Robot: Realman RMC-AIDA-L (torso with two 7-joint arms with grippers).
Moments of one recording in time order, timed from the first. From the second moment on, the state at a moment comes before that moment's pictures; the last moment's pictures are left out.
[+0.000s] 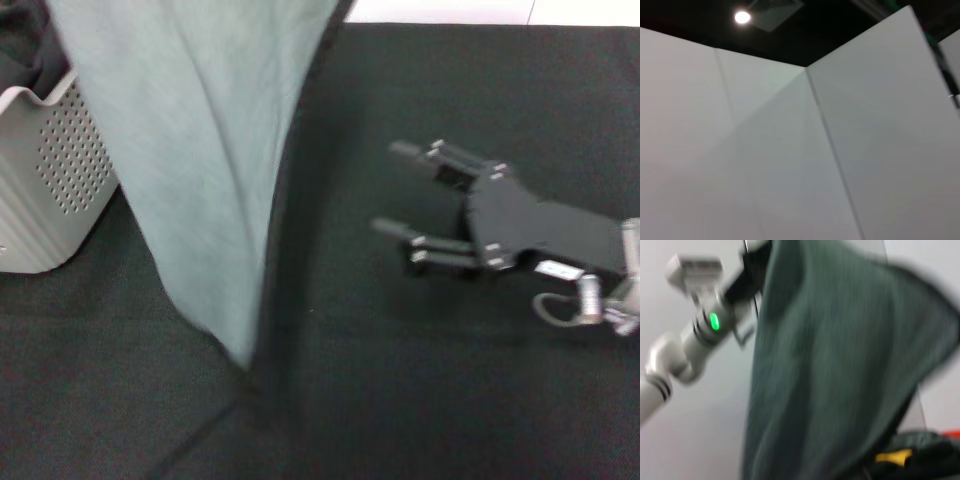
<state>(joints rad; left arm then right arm) -0.27 -2.09 0.58 1.87 1.23 1.60 -1.93 0.50 2.02 -1.75 -0.43 -0.70 -1.57 0.93</state>
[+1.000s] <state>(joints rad) -0.32 -2.08 0.64 1.44 1.11 1.95 -1.65 0.54 1.98 -1.62 -0.31 -0.71 -1.77 0.97</state>
